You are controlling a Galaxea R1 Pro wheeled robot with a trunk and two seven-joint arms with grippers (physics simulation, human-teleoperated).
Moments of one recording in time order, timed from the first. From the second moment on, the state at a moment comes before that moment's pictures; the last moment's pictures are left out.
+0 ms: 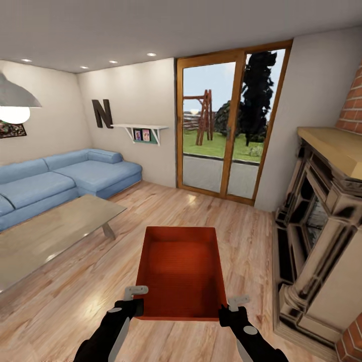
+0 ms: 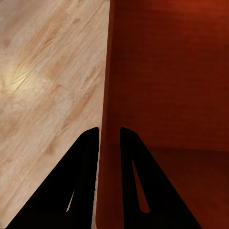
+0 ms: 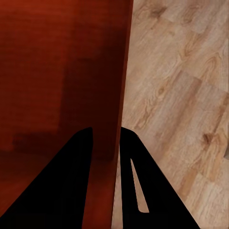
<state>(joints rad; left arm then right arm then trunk) -0.39 -0.11 0.02 -0.78 0.00 0.35 0.11 -0.45 0.04 0.17 -0.43 -0.05 -0.07 -0.05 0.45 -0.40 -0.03</state>
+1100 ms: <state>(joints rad) -0.39 -0.11 0.02 -0.78 0.00 0.35 0.11 -0.45 0.04 0.17 -0.43 -0.06 -0.07 -0.05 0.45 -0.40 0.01</state>
